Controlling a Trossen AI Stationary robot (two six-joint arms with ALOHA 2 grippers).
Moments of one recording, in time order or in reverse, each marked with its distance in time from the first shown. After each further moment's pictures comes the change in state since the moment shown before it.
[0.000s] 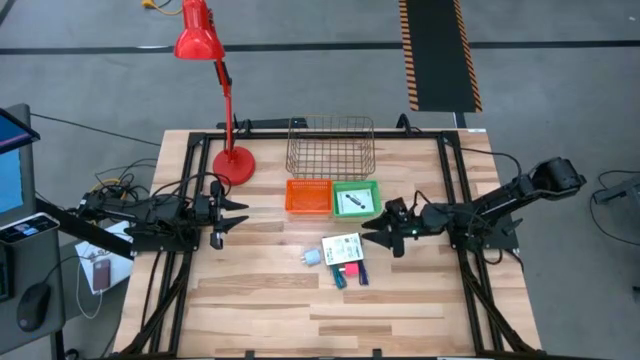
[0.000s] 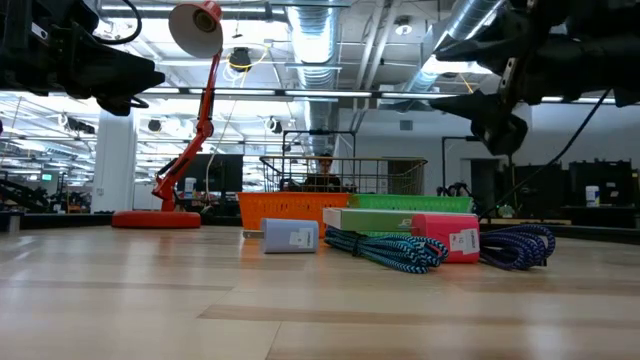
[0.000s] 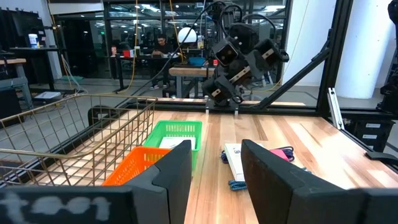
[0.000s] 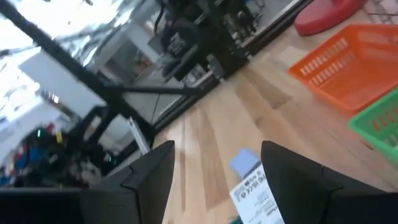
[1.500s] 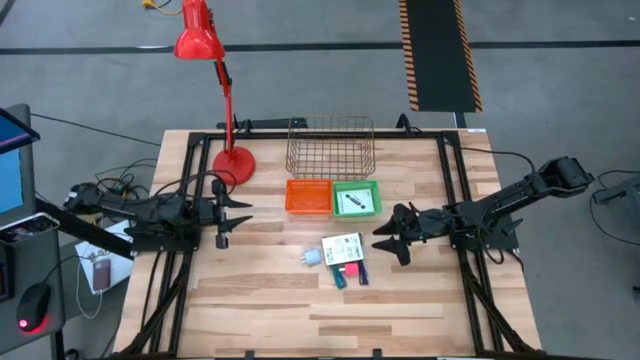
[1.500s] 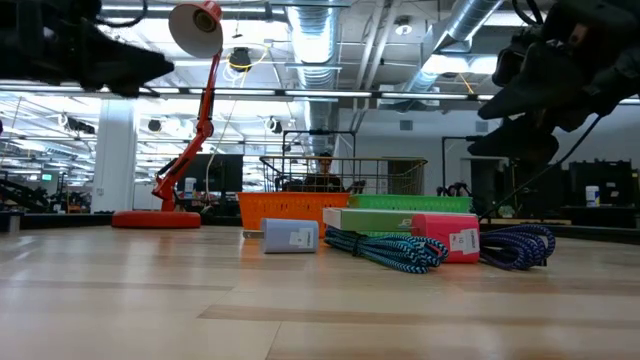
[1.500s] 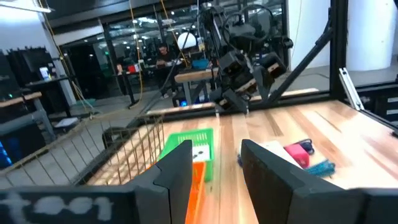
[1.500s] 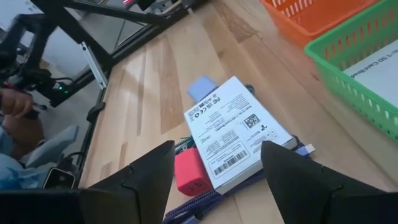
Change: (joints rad) left arm 0.000 0.233 0.039 0.213 -0.006 0.185; right arm 0.039 -0.149 0.000 -0.439 -0.005 -0.071
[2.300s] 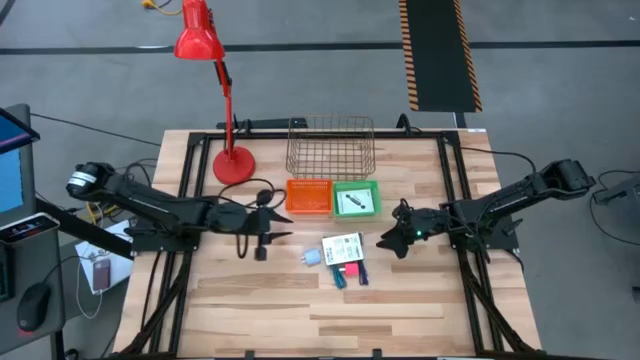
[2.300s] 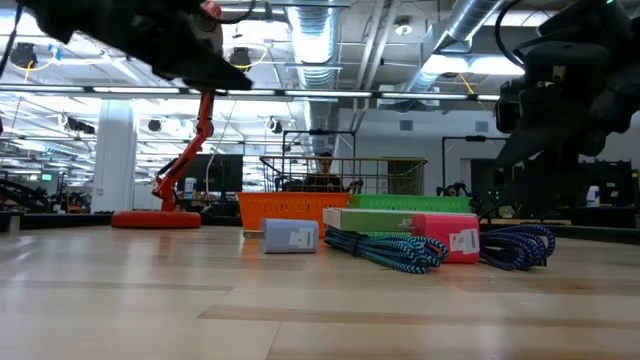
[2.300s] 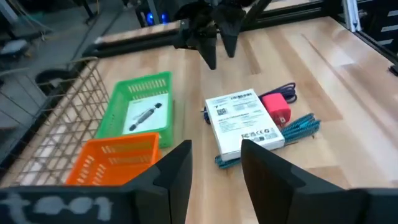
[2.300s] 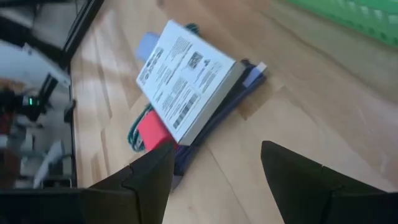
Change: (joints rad) left arm 0.000 0.896 0.476 -0.030 0.070 -0.104; right arm -0.069 0.001 0.000 -0.216 -0.107 0.335
